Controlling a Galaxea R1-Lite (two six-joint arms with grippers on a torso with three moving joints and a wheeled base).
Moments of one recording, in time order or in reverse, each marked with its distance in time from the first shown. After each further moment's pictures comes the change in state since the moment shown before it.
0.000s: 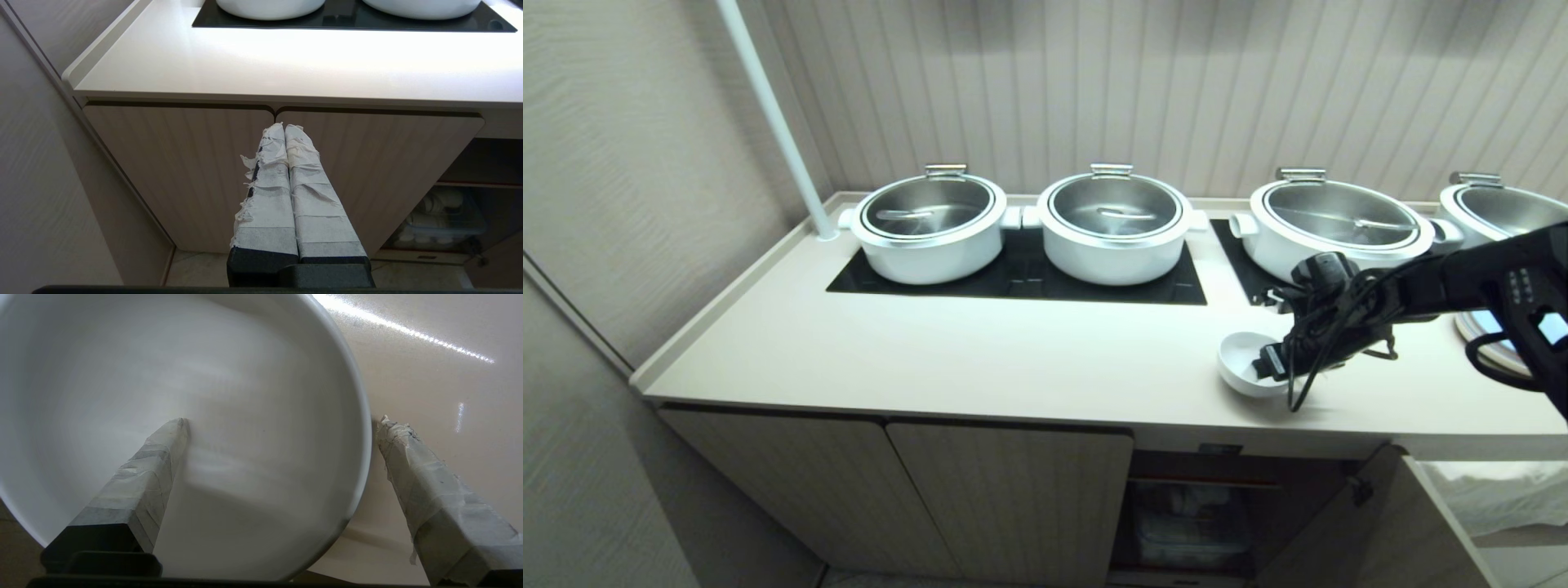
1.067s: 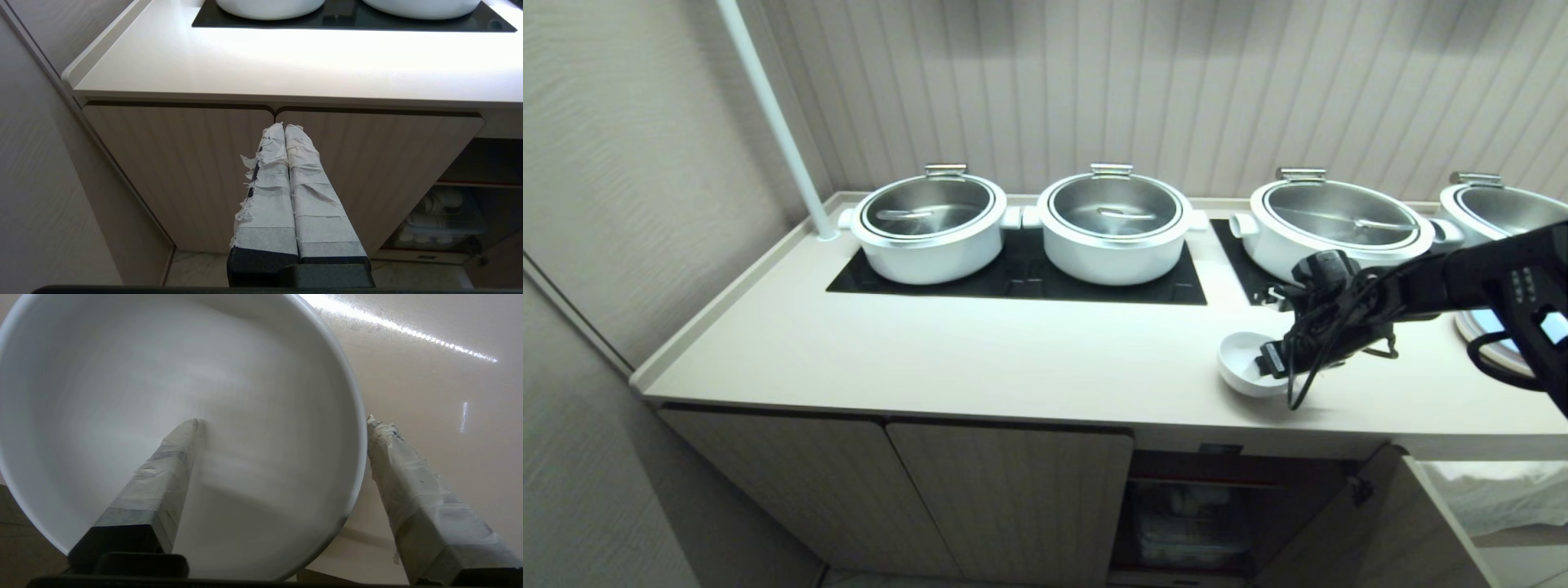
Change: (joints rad) left arm 0.000 0.000 0.000 0.000 -0.001 0.000; right arm 0.000 -0.004 -0.001 -0.001 0.003 0.017
